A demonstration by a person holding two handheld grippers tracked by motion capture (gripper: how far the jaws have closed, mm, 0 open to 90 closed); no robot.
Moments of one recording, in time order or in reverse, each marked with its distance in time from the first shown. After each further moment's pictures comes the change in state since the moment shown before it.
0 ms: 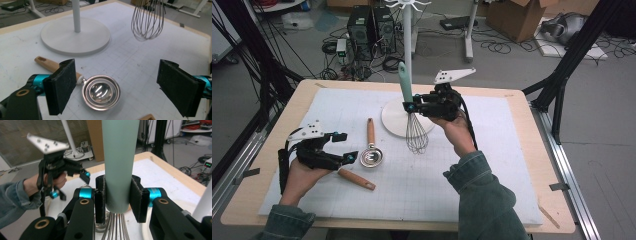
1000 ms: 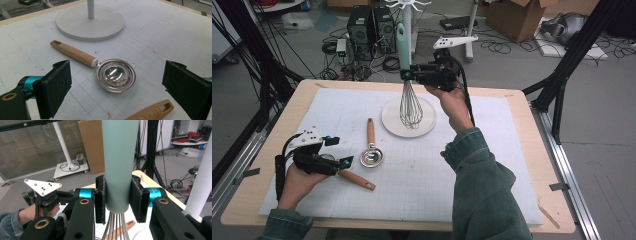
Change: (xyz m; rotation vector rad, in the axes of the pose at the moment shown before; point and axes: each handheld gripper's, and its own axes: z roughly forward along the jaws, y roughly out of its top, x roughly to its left) left arm 0.005 -0.019 -0.004 0.038 0.088 0.008; right arm -0.020 0.064 -0.001 -0.075 -0.029 0.007
